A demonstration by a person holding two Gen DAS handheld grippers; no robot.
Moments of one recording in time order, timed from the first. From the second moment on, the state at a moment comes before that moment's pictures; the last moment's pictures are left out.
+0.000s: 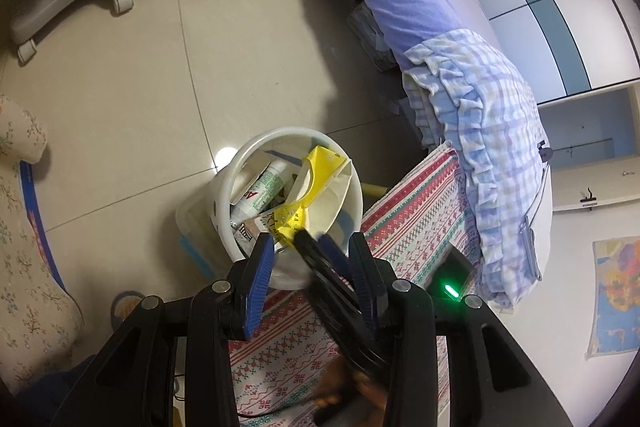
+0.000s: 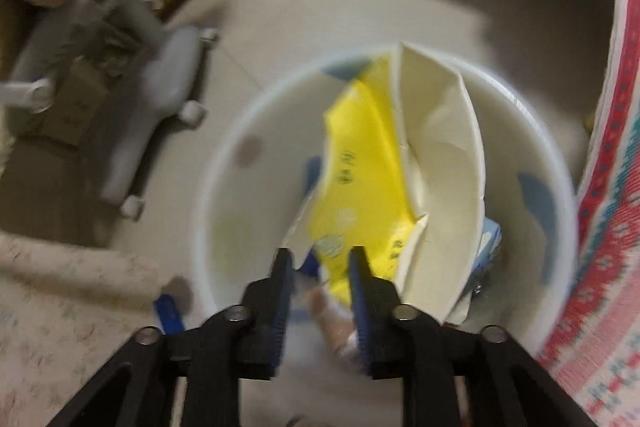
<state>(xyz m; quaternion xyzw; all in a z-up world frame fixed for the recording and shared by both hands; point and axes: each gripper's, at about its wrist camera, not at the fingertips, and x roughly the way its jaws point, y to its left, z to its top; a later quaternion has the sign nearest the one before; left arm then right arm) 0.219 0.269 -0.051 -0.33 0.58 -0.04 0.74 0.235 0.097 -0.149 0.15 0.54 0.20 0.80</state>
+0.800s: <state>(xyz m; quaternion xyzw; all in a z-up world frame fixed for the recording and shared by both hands) 0.093 0.174 -0.003 -0.09 0.51 0.00 0.86 0.043 -0.056 -0.010 0.06 0.44 0.22 0.87</state>
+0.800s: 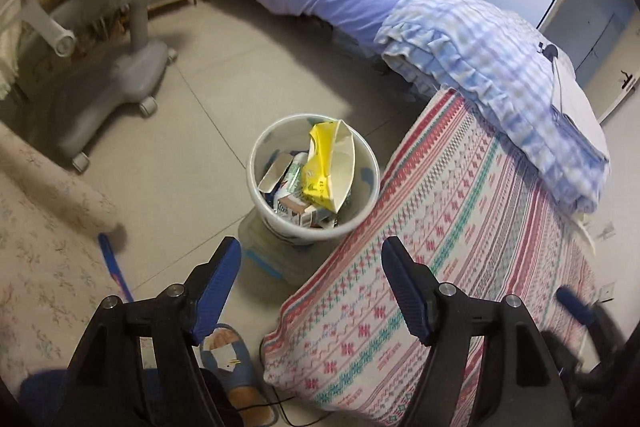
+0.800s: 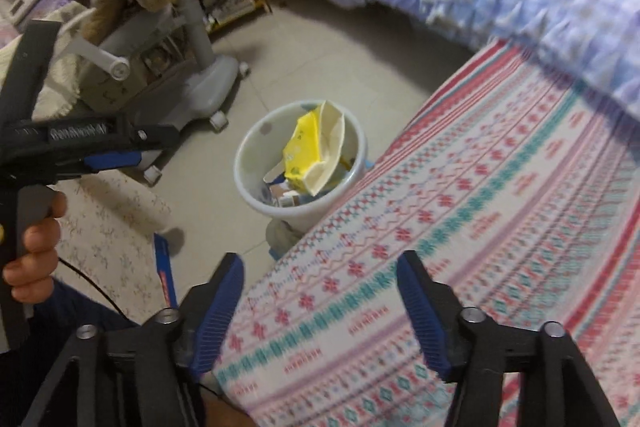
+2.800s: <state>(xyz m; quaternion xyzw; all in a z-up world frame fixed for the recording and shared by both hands) 0.042 0.116 -0.007 0.03 0.43 0.03 0.90 0.010 -0.066 -0.011 0.01 0.41 0.17 0.90</state>
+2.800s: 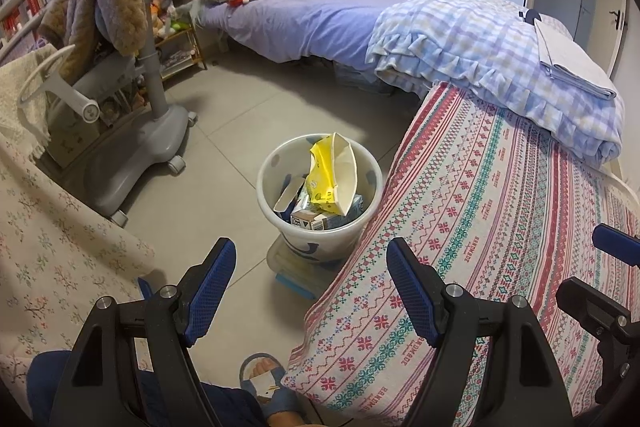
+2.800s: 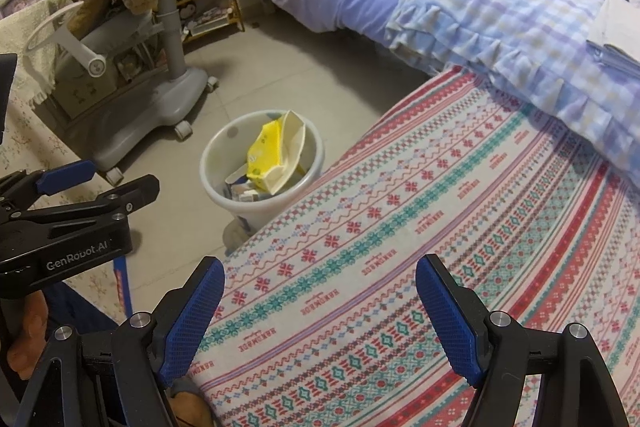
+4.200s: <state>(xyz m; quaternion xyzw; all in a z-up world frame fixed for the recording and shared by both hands) 0.039 0.115 -0.007 0.03 0.43 0.02 0.90 0.011 -0.062 -0.018 0.00 0.42 0.18 0.89</state>
